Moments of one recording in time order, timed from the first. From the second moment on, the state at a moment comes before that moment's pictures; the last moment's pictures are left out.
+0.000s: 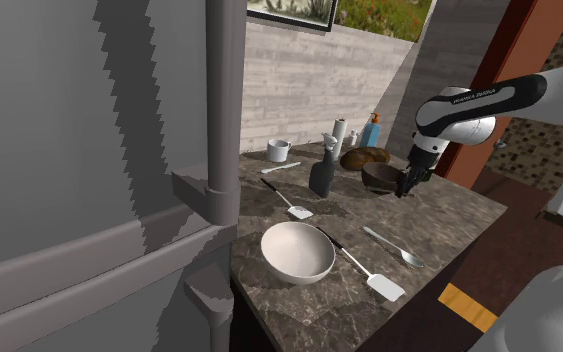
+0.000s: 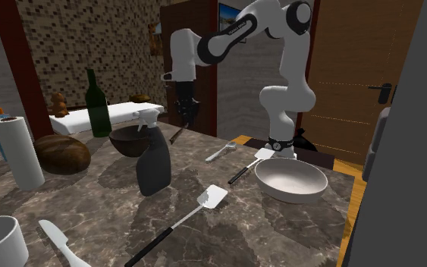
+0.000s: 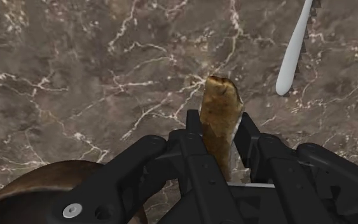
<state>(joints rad) -0.14 -0.24 -0.53 -2.33 -0.01 2.11 -0.51</state>
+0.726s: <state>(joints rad) -0.15 -0.28 -0.52 -2.21 -0.02 1.97 -0.49</state>
